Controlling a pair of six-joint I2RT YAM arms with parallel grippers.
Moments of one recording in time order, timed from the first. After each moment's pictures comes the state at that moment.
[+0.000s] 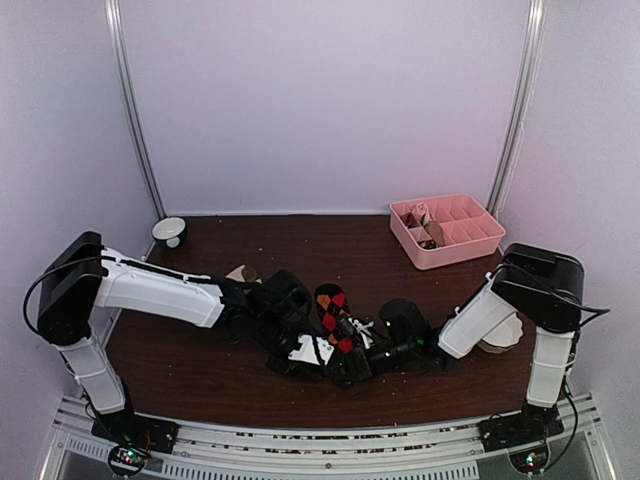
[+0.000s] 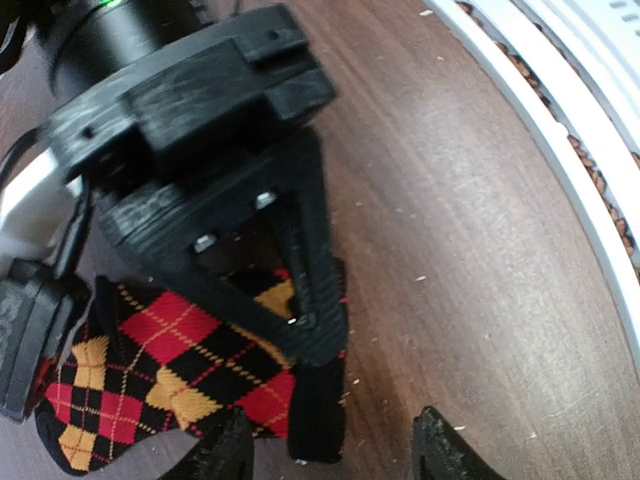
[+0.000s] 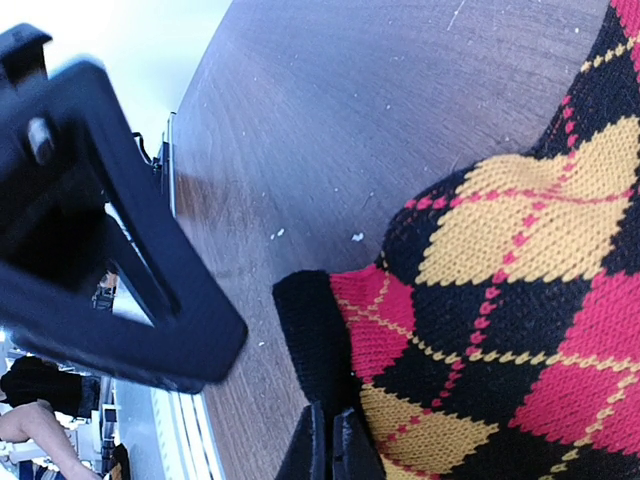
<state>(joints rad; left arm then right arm) -1.05 1.75 1.04 -0.30 0.32 0.95 0.92 1.93 0.64 0.71 -0.61 0.68</state>
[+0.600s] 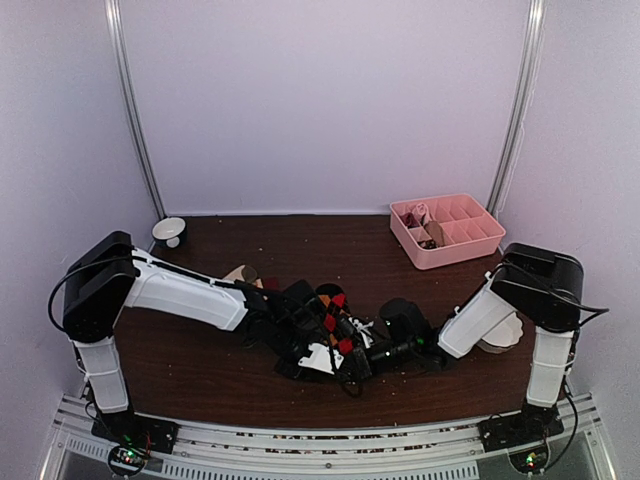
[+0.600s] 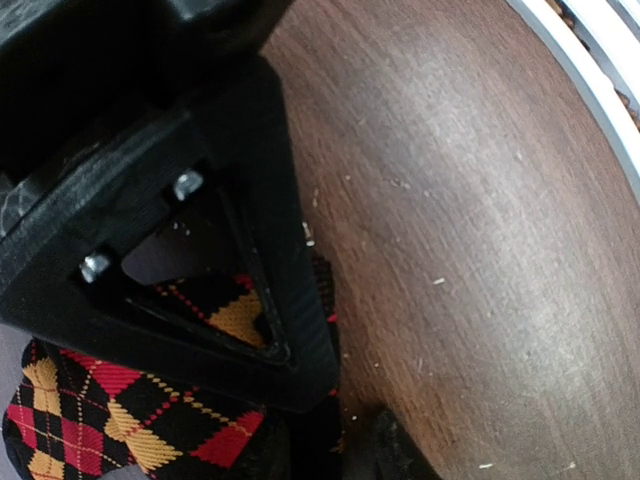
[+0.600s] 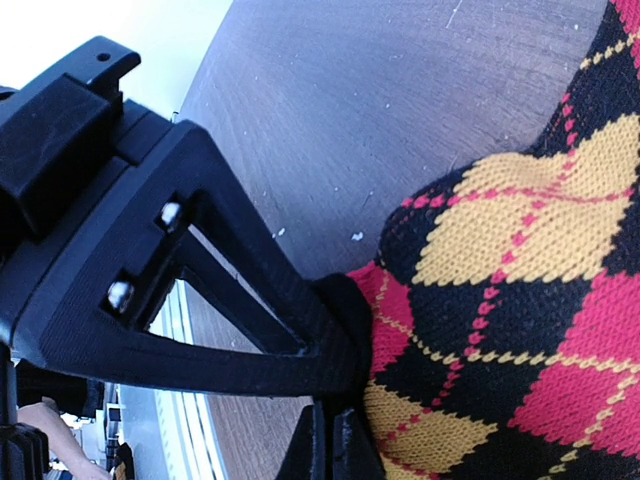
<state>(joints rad) -1.07 1.89 1.12 -0.35 0.27 0.97 0.91 1.93 0.64 0.71 -0.62 0.69</state>
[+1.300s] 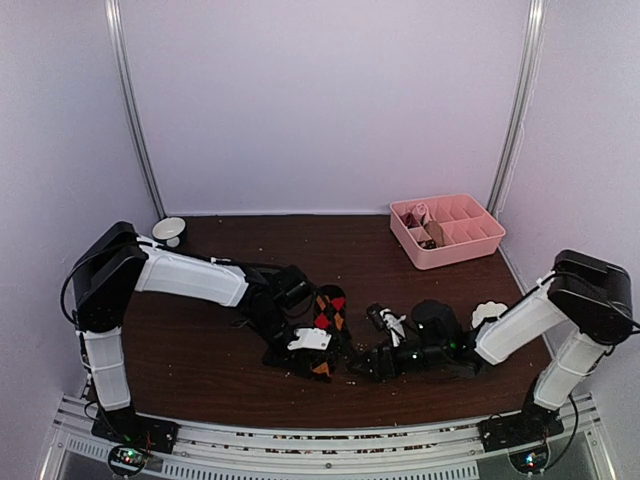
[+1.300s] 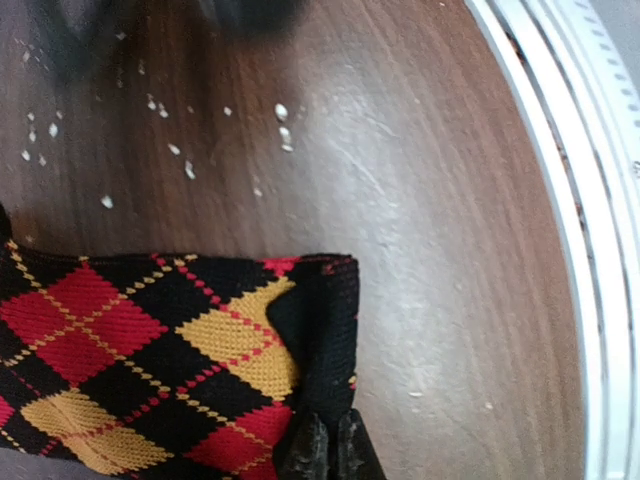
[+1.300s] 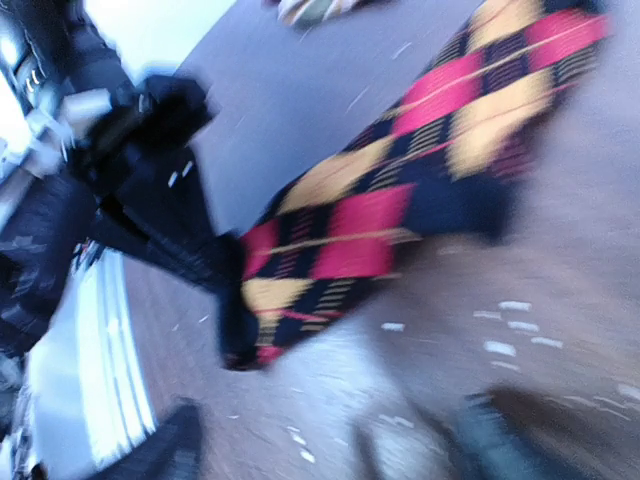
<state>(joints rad) -0.94 1.95 1.22 -0.61 0.50 0.84 0.90 1.66 0.44 0.68 -0.36 0.53</state>
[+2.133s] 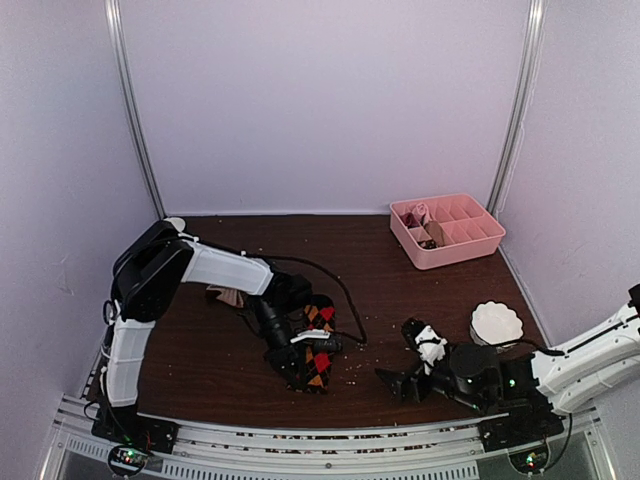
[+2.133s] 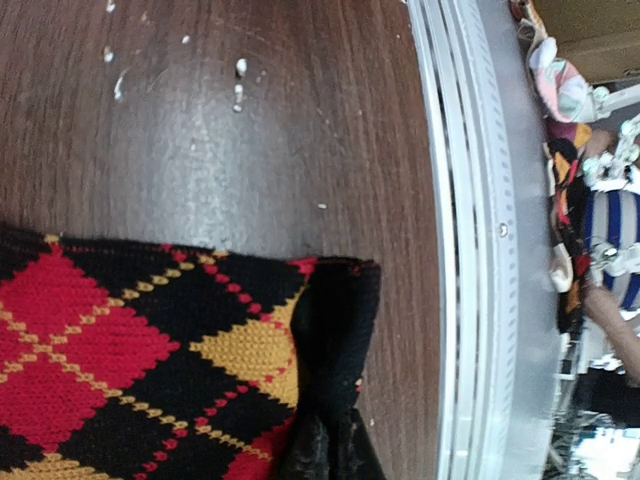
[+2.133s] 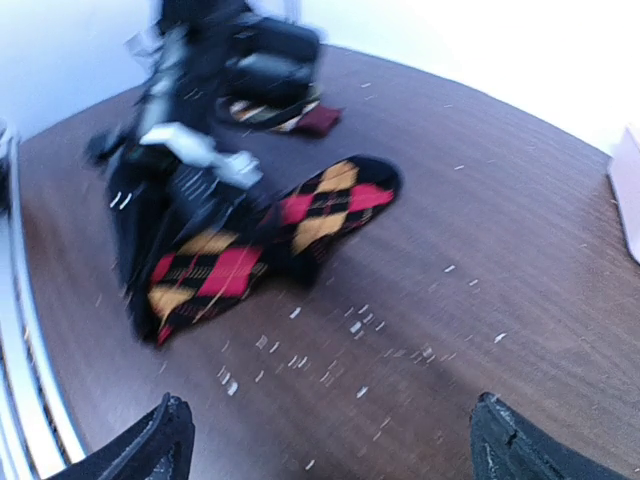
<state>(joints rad) -0.85 2.21 1.45 -1.03 0.83 0.76 1.31 1.12 0.21 0.49 0.51 0.22</state>
